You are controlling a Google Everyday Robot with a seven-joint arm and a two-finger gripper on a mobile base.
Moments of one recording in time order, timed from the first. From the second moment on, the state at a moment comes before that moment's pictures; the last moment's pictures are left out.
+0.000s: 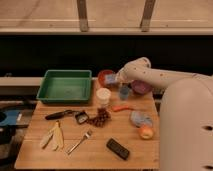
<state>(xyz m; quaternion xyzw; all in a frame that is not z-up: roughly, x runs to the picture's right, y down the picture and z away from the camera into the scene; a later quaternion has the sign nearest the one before) 0.116 -0.062 0.915 -0.13 -0.01 0.77 0.63</state>
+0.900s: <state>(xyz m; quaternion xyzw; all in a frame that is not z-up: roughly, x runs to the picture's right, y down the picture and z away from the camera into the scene) 0.103 -0.098 0.925 -0.13 -0.03 0.76 0.64</state>
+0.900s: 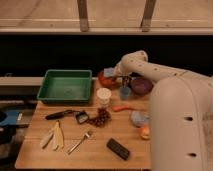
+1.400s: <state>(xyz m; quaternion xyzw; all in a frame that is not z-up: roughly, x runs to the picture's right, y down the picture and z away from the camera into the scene) 0.123 -0.074 0.902 -0.13 -0.03 0.76 0.64</state>
